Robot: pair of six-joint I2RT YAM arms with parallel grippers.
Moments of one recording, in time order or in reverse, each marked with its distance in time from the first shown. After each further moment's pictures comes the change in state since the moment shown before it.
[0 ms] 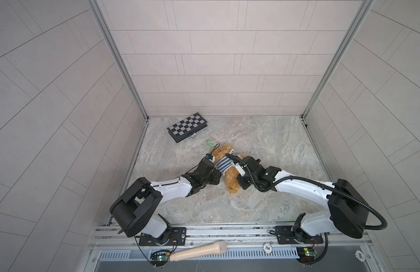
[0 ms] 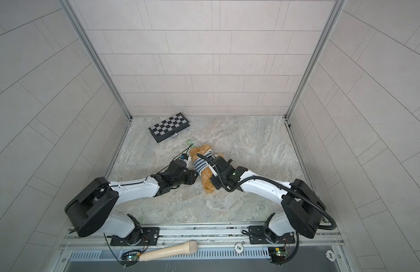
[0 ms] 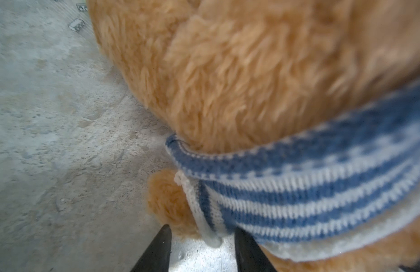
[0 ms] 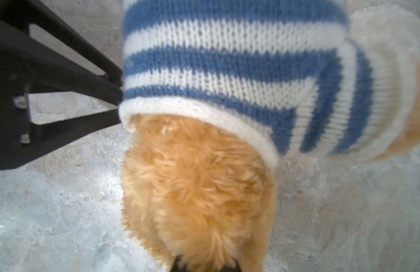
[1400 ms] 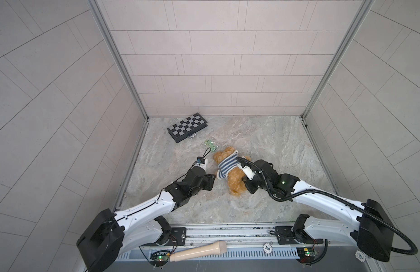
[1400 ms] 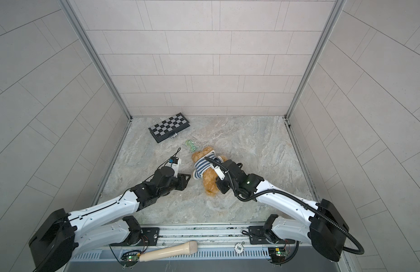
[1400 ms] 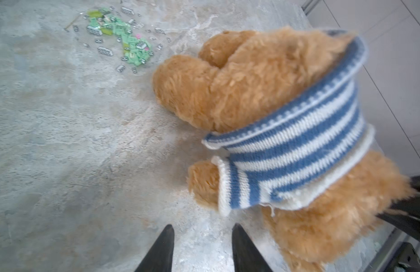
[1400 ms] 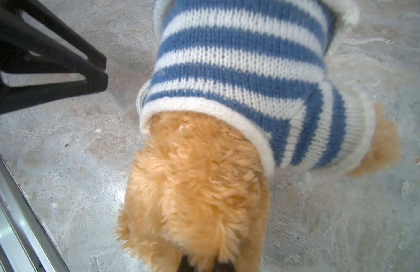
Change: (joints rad) left arm -0.069 -0.417 -0.119 -0.165 -0.090 -0.003; right arm 0.005 -0.277 -0.119 0.005 -0.055 -0.036
